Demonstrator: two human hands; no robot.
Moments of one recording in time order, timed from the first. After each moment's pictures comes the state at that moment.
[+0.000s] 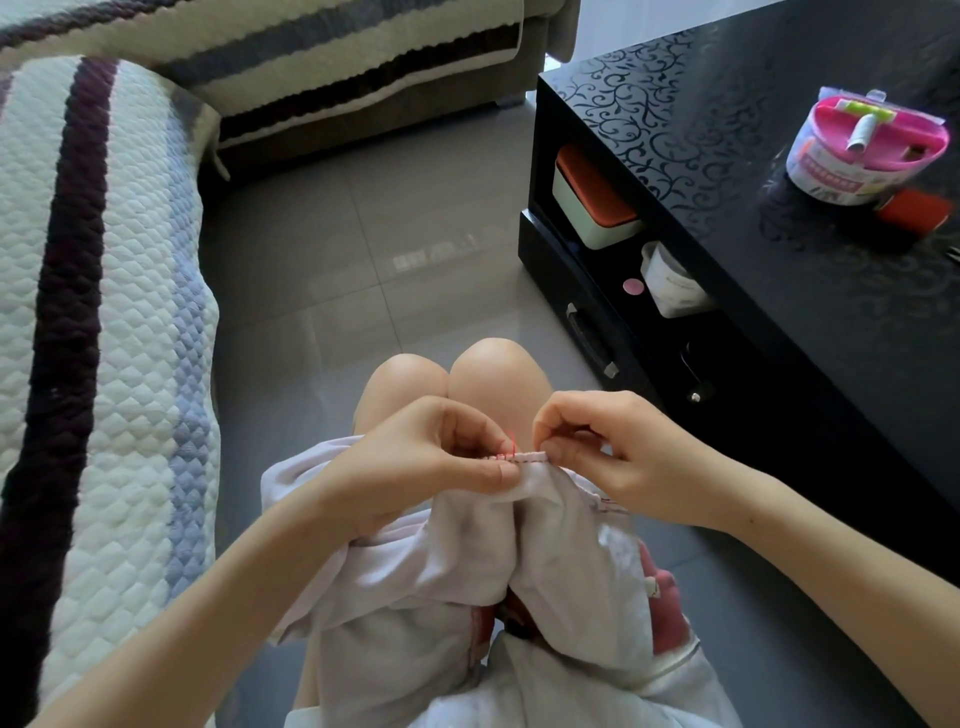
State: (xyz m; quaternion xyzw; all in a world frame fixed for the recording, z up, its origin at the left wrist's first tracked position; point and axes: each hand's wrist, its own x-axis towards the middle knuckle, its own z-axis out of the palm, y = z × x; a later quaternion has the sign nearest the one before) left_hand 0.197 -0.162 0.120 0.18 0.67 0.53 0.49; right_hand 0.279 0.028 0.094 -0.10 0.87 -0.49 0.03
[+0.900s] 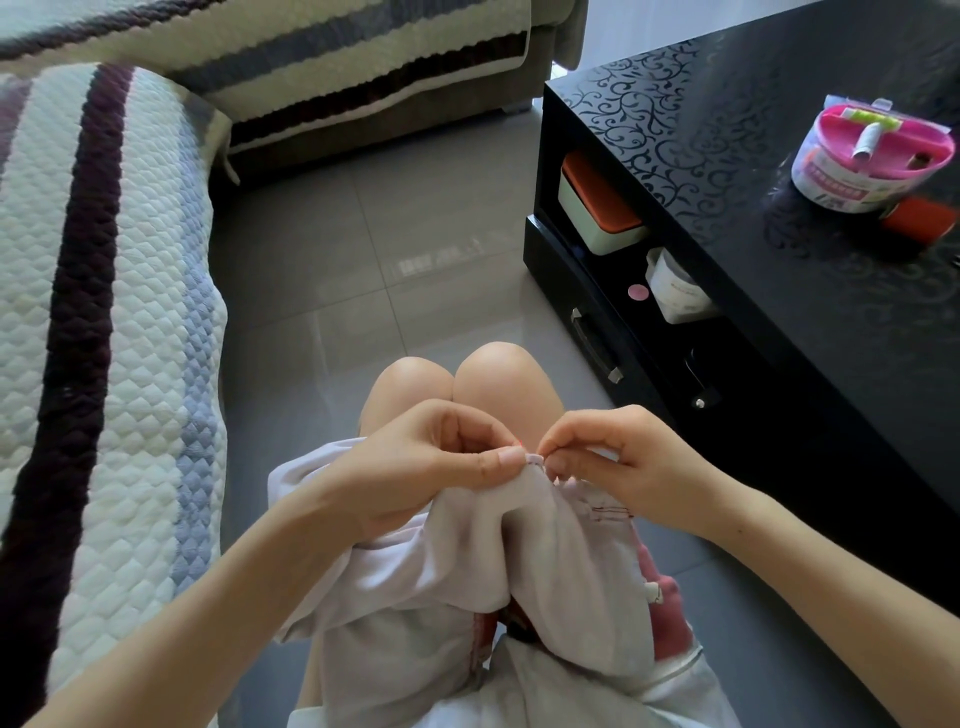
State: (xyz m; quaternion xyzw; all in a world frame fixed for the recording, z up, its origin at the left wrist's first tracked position) left_hand 0.200 -0.164 0.125 0.17 0.60 0.59 0.51; right_hand 0.283 0.031 0.073 -0.08 0.82 -0.57 0.02
